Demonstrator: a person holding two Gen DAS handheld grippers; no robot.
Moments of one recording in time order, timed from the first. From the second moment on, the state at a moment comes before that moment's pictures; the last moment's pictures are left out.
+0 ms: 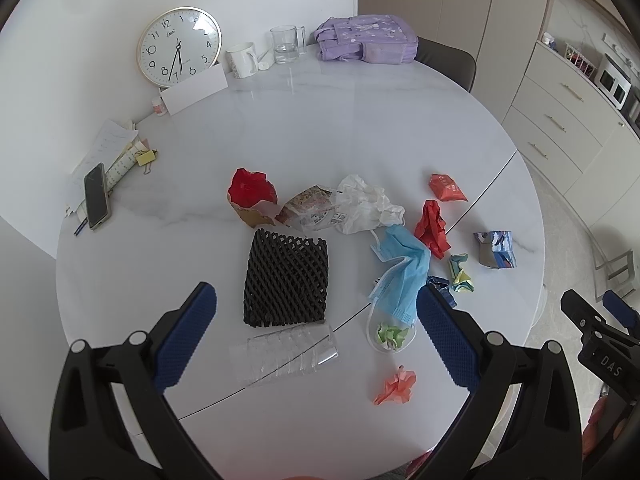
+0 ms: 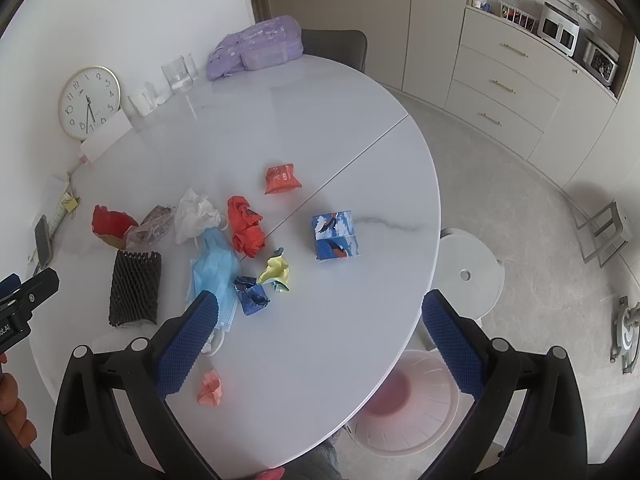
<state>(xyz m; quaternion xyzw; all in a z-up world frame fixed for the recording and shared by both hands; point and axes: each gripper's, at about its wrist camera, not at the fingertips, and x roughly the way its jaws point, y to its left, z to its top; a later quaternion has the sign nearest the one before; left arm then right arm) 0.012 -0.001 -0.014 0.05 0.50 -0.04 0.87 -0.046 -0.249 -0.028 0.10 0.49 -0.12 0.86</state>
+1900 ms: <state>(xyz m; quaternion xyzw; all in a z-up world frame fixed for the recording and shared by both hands) 0.009 0.001 -0.014 0.05 0.49 -0.04 0.87 -0.051 -0.247 -0.032 0.10 0.50 -0.11 0.85</state>
